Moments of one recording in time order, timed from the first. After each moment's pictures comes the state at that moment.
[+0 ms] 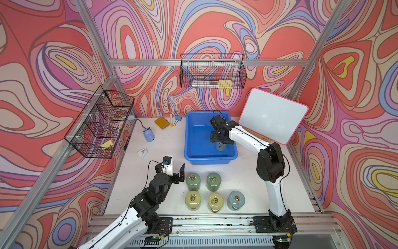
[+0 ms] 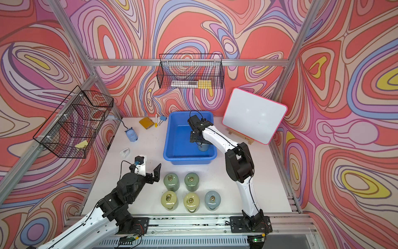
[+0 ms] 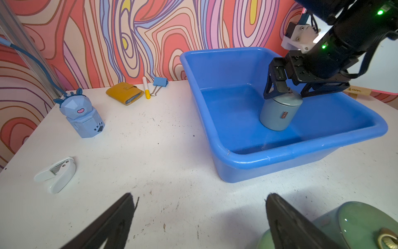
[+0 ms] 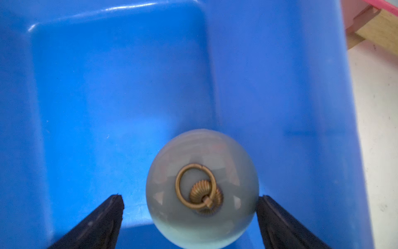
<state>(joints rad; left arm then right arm) -0.69 0.52 0.32 -0.10 -0.45 -0.17 0.55 2.17 1.93 -0.94 0.29 0.62</state>
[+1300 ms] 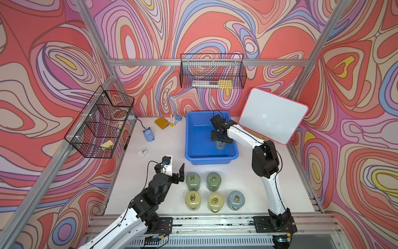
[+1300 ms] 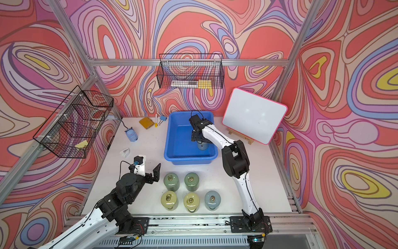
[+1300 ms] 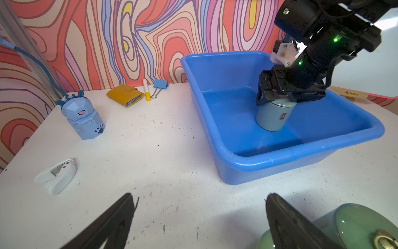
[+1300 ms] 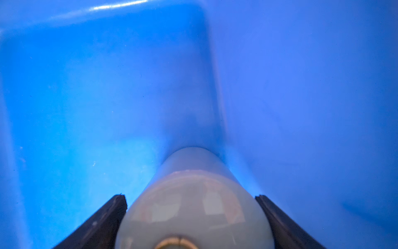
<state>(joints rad) -0.69 0.50 0.32 -0.10 -0.45 -0.17 0.51 2.29 2.02 -0.92 0.26 0.60</state>
